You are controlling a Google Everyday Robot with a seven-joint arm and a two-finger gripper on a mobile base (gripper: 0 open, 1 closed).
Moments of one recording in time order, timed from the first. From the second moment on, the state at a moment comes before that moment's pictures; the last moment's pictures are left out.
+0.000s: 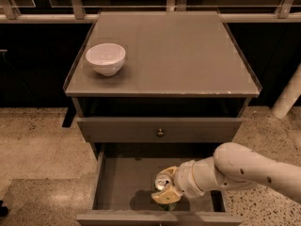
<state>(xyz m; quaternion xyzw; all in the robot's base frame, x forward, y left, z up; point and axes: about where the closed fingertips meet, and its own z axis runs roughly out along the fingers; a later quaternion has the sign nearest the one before) 0.403 -0.044 0.582 -0.51 0.76 0.30 0.27</state>
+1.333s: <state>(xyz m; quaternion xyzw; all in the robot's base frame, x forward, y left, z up) 0.394 -0.036 0.715 -0.56 0.76 0.21 0.25</state>
